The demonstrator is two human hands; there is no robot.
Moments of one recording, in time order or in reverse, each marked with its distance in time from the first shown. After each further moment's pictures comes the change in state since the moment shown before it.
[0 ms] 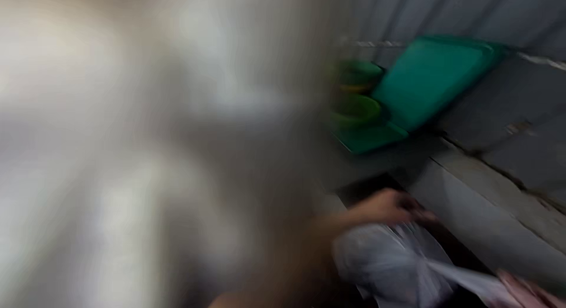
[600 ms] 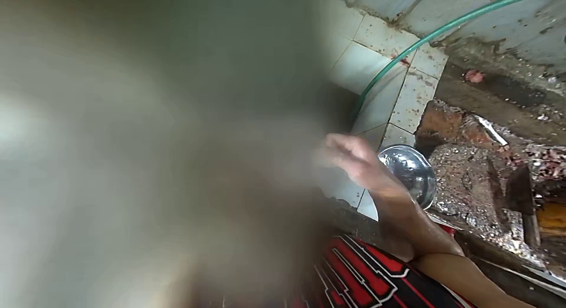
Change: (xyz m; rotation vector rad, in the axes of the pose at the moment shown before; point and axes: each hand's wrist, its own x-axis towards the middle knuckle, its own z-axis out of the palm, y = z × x) left_hand -0.083 0.005 -0.008 -0.220 -0.233 -0.292; right_hand -0.013 0.035 0.022 -0.245 -0.194 0.004
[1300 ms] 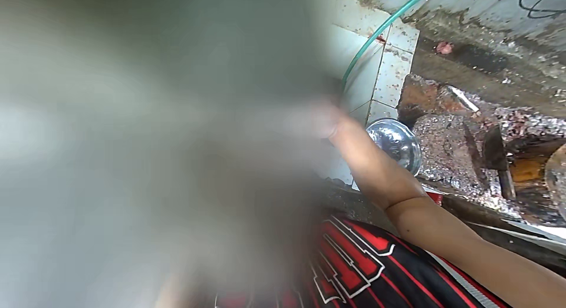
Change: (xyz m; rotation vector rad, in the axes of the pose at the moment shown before) left_hand 0.054 -0.078 0.044 0.260 -0.012 0.319; right_hand 0.060 0.013 0.019 0.631 0.052 0.529
